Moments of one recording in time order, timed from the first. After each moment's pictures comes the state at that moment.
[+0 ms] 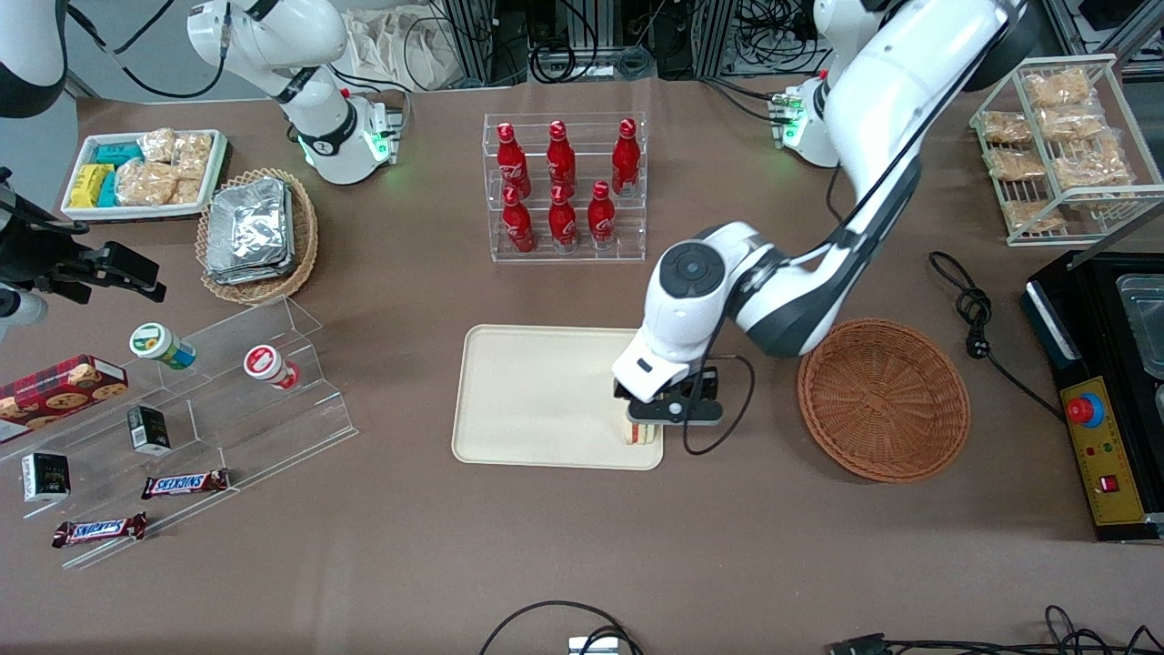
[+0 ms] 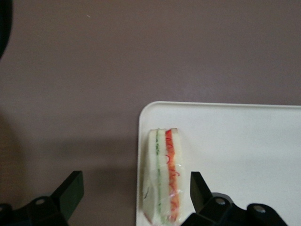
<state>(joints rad) -0.12 0.61 -0.59 -1.55 0.51 2.18 -0.87</state>
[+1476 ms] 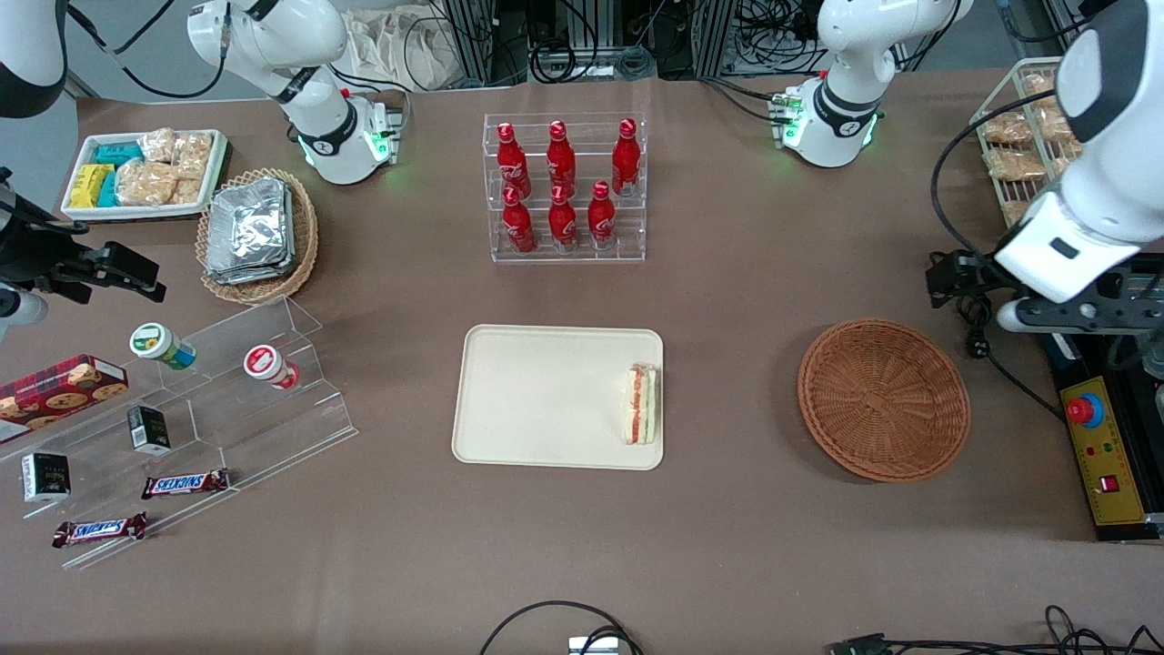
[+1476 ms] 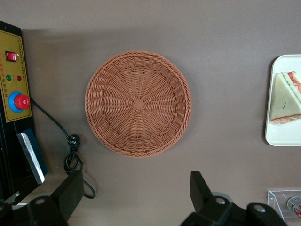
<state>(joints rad) 0.18 0.05 -0.28 -1.63 0.04 1.66 -0.05</state>
